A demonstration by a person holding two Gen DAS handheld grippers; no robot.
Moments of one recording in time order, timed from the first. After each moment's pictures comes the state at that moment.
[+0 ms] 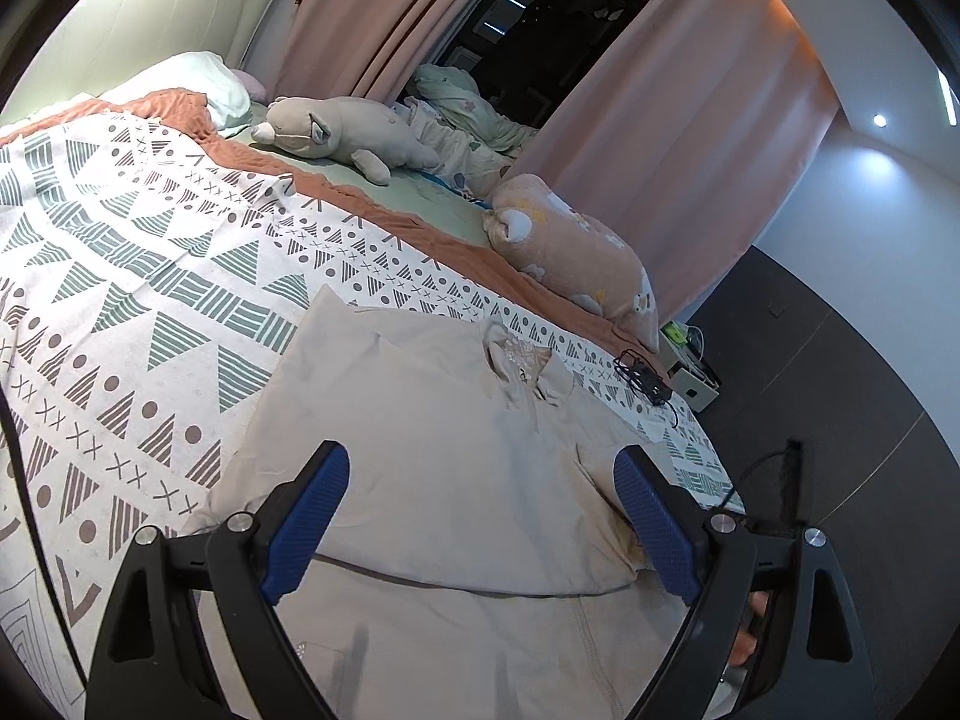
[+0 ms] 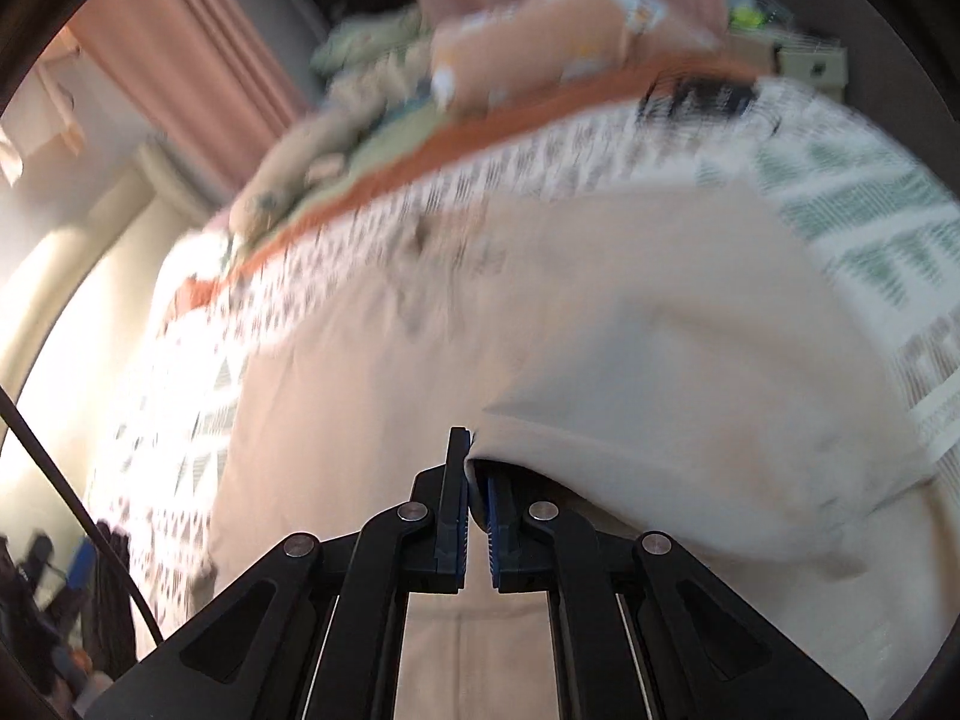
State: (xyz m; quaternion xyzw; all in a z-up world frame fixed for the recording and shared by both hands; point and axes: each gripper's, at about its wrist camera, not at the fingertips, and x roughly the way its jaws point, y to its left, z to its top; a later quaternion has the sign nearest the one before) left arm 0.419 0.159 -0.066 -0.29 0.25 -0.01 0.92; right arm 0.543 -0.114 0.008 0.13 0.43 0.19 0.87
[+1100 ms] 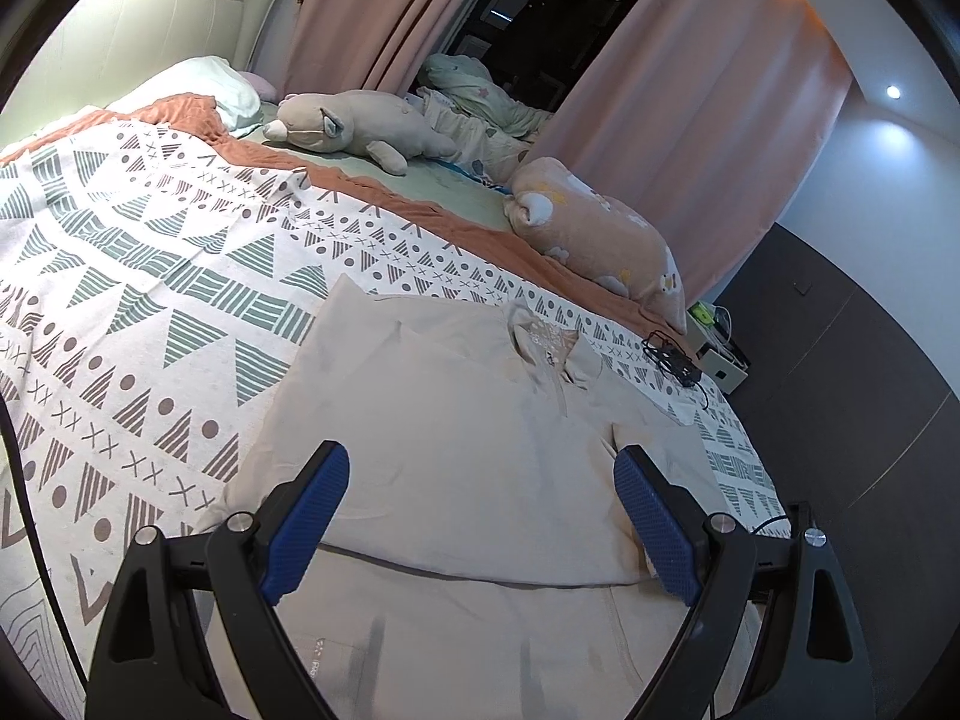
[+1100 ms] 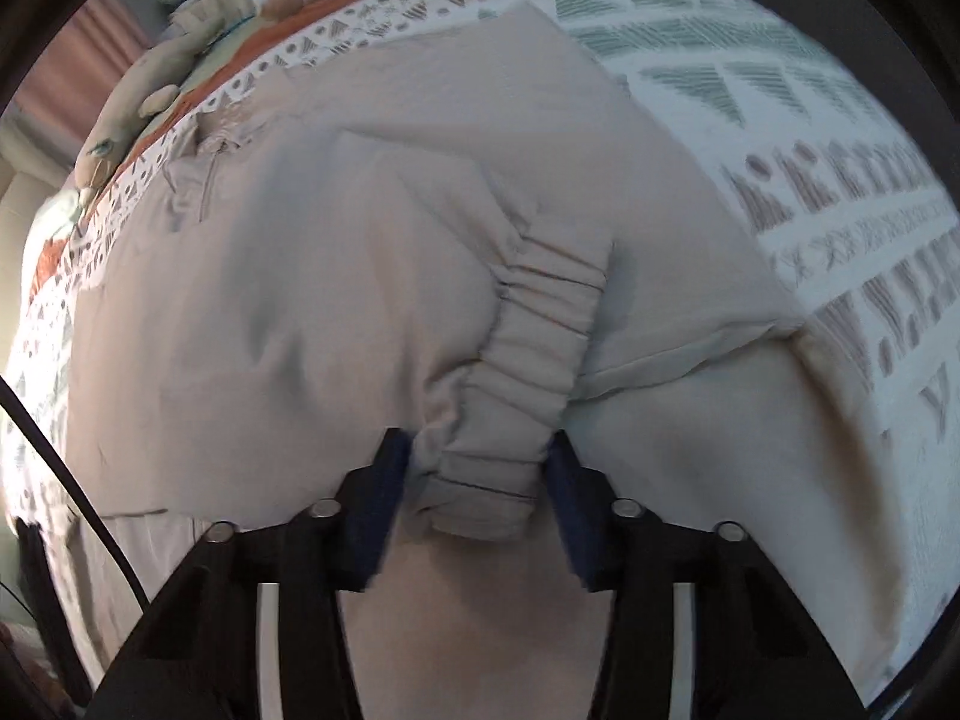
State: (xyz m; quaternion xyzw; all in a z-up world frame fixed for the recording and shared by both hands) left arm 0.424 0.152 -0.072 -0.27 0.28 0.02 0.92; right arm 0.600 -0.210 -0.044 0.11 0.55 0.04 0.83
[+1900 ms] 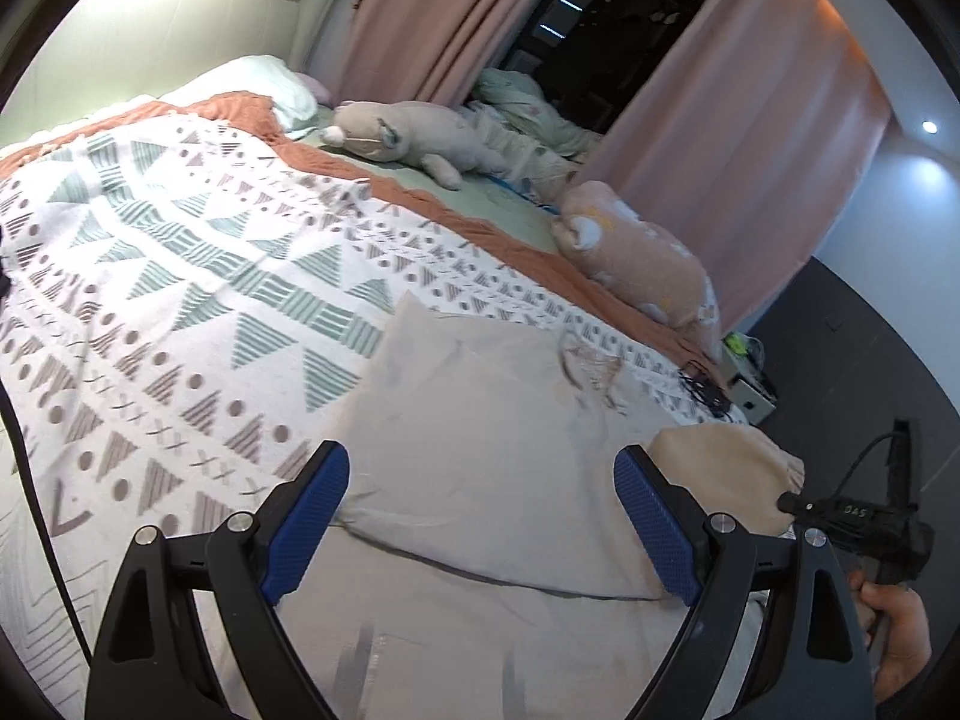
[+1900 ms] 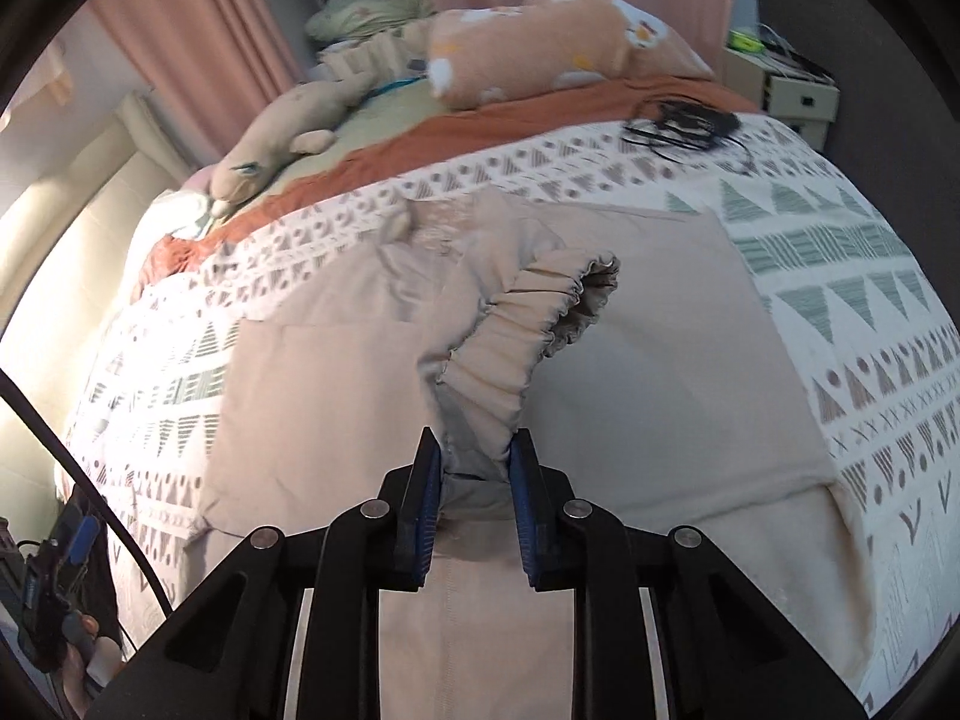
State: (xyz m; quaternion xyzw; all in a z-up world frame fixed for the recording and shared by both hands) left arm 0.403 0.188 -0.062 -0.29 0.27 0.08 0.91; right arm 0.567 -0.102 0.066 0.06 0.44 0.15 0.88
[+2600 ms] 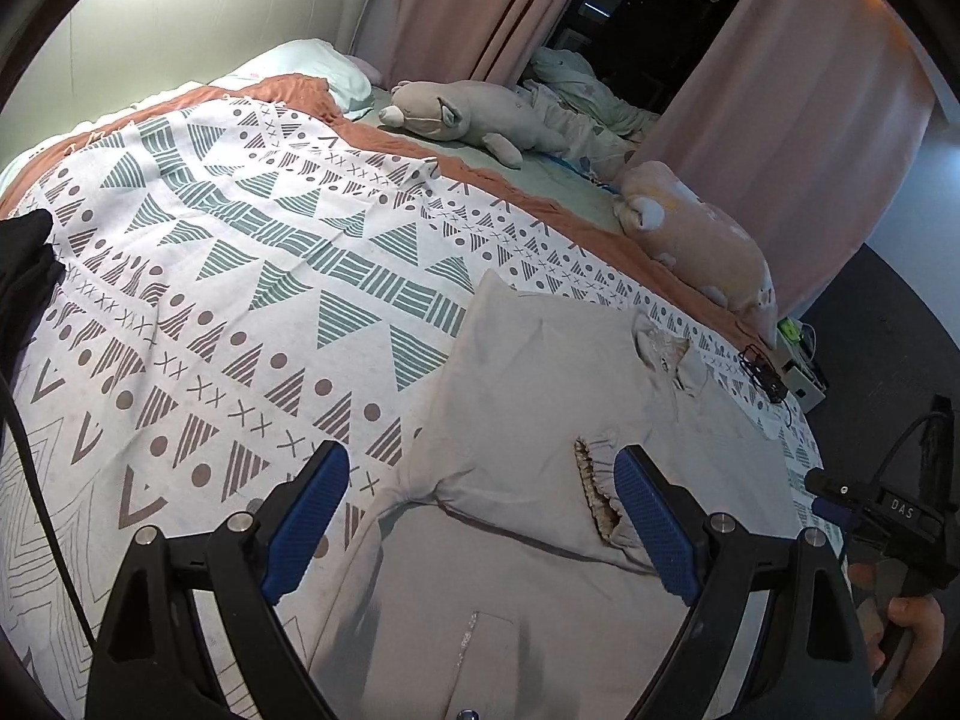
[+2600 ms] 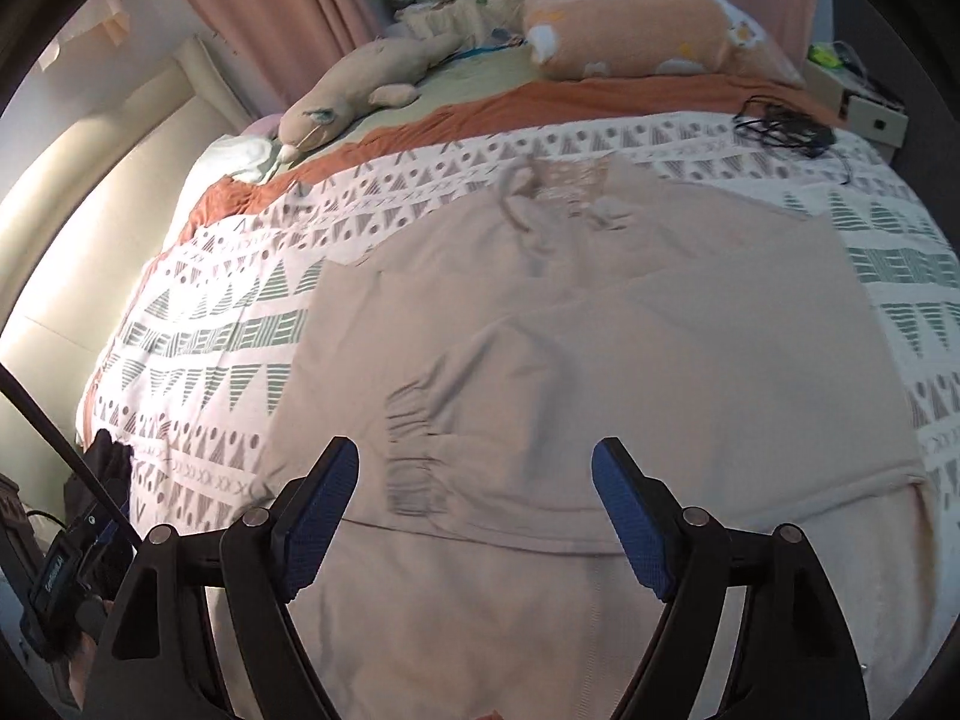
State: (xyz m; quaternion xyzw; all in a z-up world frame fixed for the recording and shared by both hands) left arm 0.387 0.211 -0.078 -0.27 0.32 0.13 0.90; right arm 0.556 -0.050 0.040 0.04 0.45 0.21 0.87
